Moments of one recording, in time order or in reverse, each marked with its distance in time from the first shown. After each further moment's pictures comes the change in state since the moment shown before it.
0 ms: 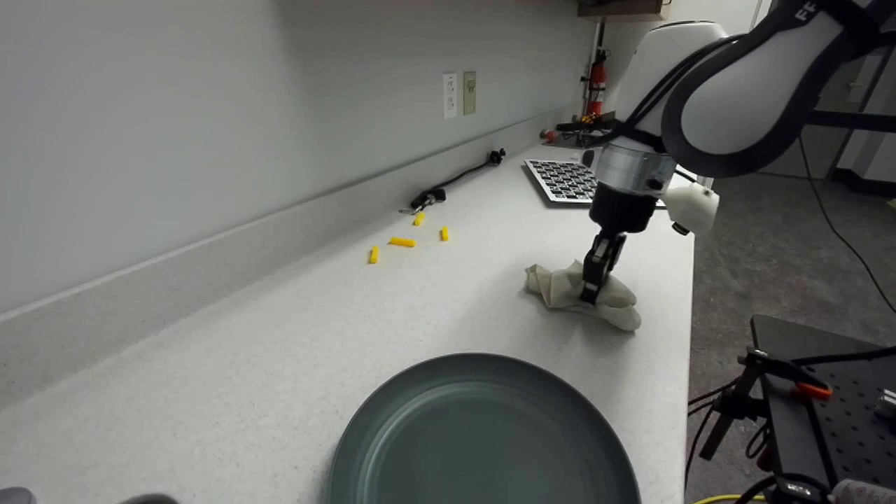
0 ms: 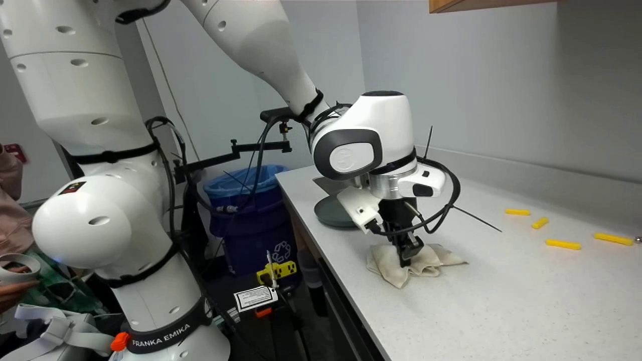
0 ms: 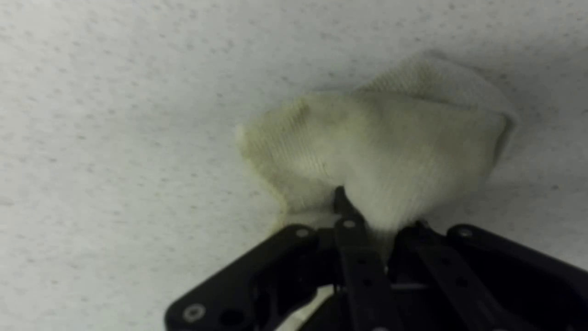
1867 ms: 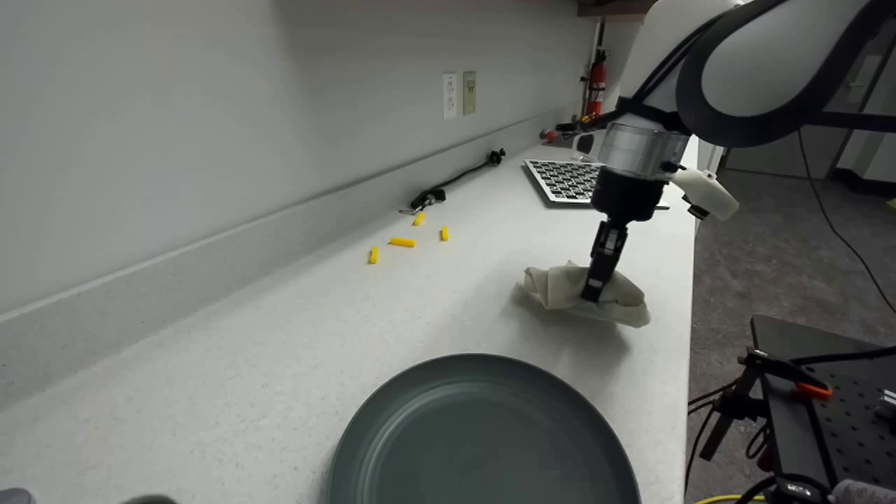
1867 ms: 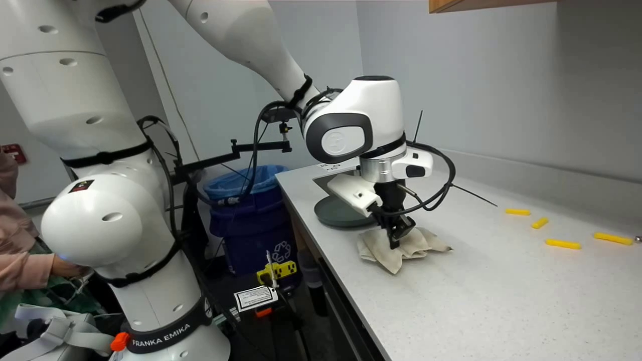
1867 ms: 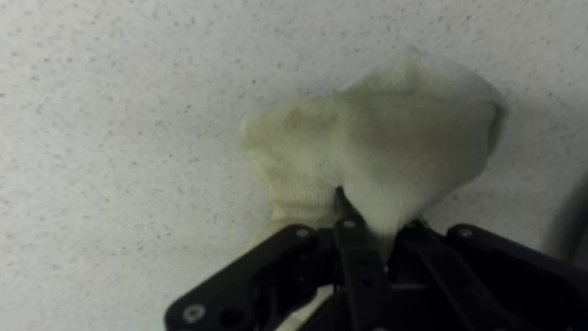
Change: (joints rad) arm 0.098 -0.082 -0.035 -0.004 0.056 -0.081 -0.172
